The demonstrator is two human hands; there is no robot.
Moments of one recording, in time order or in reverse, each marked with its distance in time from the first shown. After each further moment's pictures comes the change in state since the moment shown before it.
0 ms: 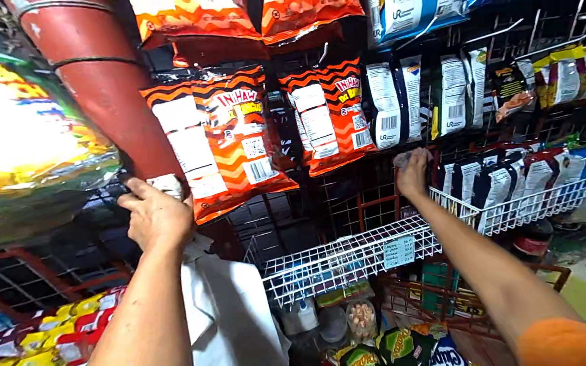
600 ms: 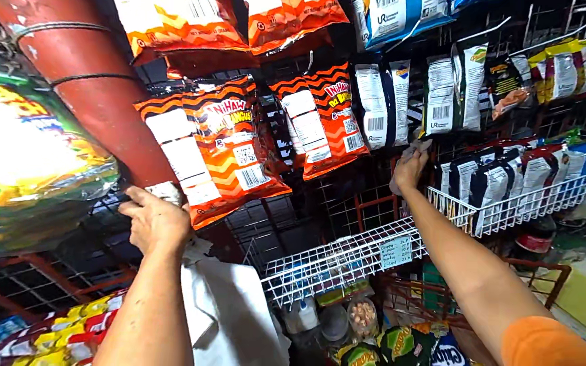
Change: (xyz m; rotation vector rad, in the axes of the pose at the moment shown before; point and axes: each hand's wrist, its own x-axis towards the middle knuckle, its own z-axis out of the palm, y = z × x) left_hand 0.009 -0.011 0.010 0.020 0.001 -0.045; right_hand 0.016 -0.020 0.011 0.251 0.168 0.257
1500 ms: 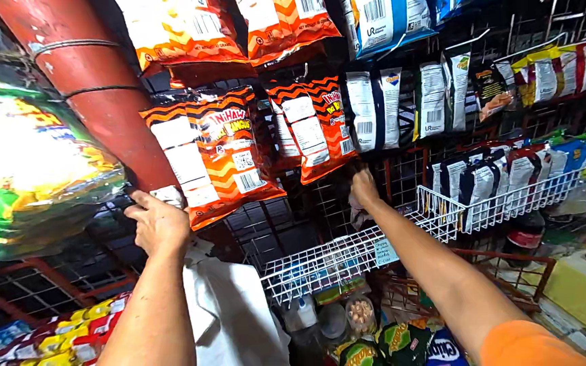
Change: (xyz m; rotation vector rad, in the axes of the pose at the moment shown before) left_hand 0.003 0.002 -0.001 -0.011 -0.015 -0.006; right_hand -0.078 -0.049 0.013 -0.247 -0.503 -0.525
